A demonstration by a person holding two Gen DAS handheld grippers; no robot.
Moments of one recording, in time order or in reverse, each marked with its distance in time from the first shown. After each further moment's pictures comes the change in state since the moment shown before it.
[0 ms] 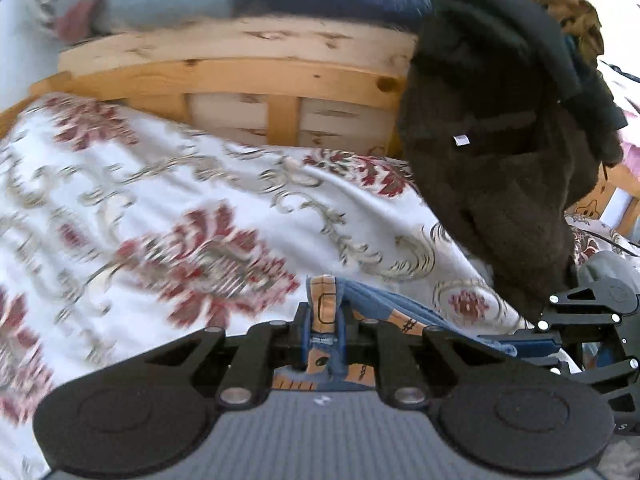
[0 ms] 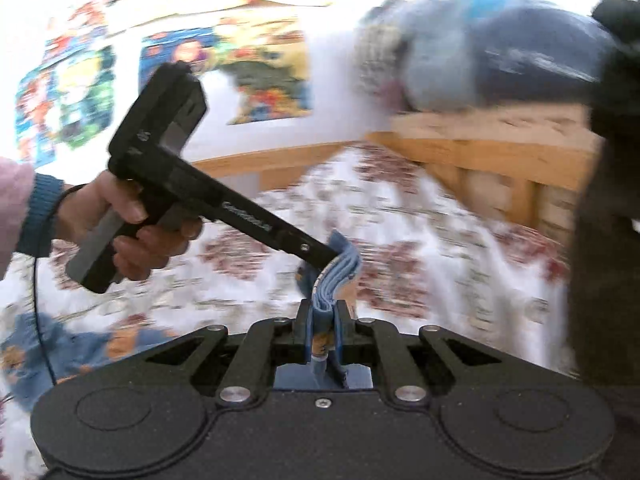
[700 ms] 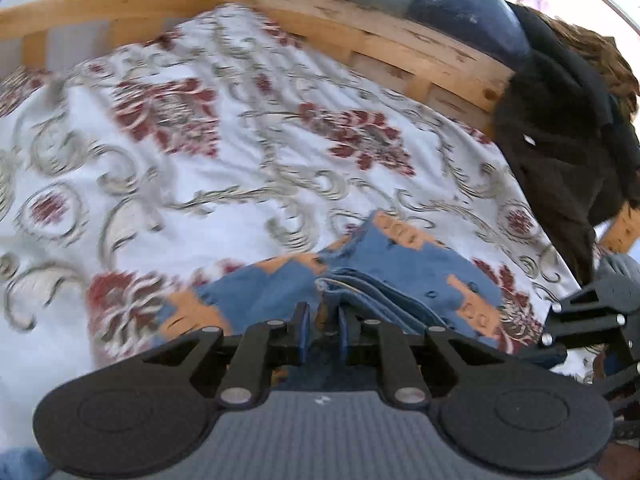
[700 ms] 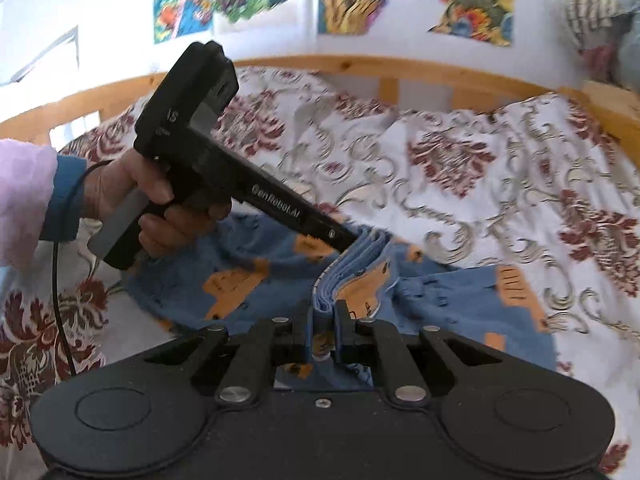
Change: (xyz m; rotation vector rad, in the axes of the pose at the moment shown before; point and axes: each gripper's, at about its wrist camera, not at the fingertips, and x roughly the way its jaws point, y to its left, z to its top) left arm -0.125 0.069 -0.218 -0.359 -0.092 0.116; right arm 0.033 0.169 -0.049 -0.256 0.268 0.313
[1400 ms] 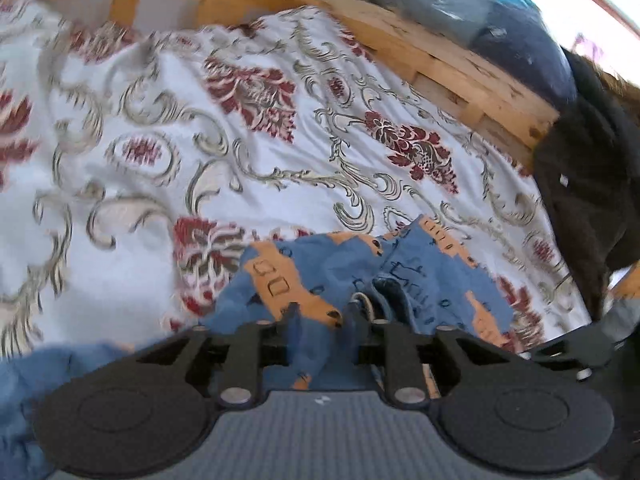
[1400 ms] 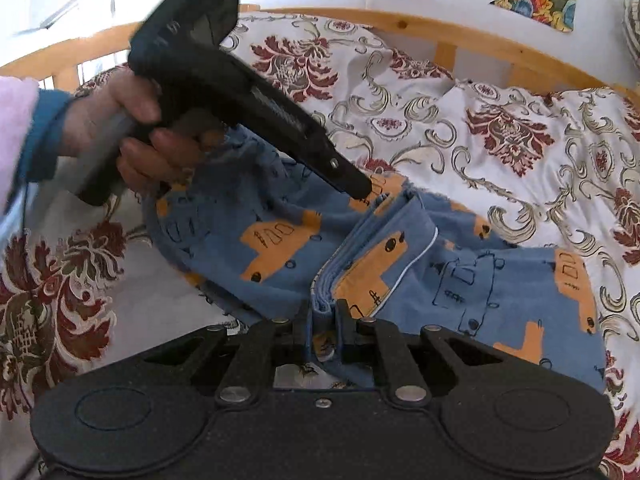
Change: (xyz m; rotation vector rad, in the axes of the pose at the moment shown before) left arm -0.045 0.024 -0.023 -0.201 -0.013 0.066; right arm 0.030 0.019 -0.009 -0.079 0.115 0.070
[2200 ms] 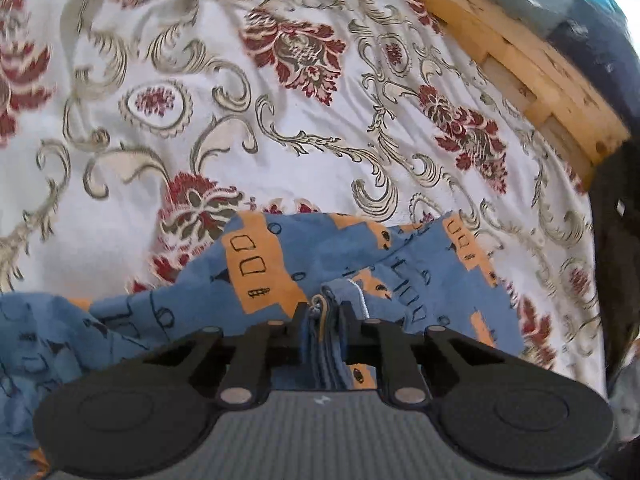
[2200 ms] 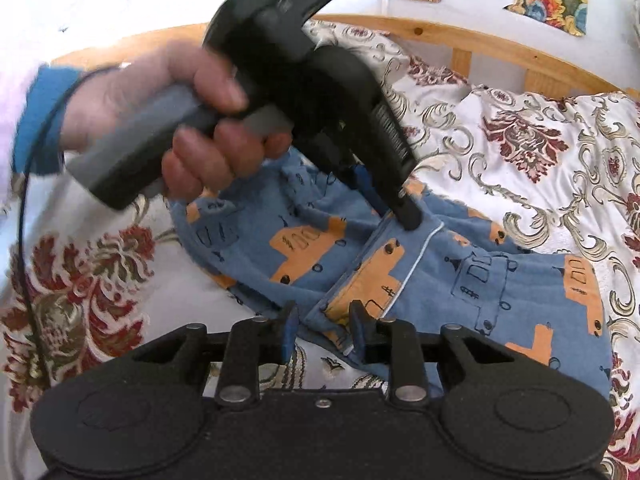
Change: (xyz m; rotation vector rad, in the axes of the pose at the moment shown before) left arm 0.033 -0.040 0.016 -0.150 0.131 0.192; right arm -0.024 0.005 0.001 -0.019 -0.037 0.032
